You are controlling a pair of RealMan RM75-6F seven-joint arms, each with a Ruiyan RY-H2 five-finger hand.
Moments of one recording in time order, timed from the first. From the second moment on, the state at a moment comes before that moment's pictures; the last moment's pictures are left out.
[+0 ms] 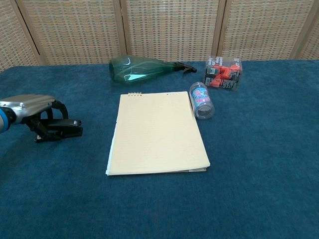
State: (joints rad) left arm -0.66 -1.60 -0.15 -1.19 0.97 0.84 0.40; right arm 0.11 -1.20 0.09 -1.42 -1.42 1.41 -0.02
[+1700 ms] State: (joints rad) left arm -0.67 -1.54 -0.14 -1.25 1.14 0.91 0.34; right arm 0.11 -1.20 0.10 -1.42 -1.40 1.39 0.00
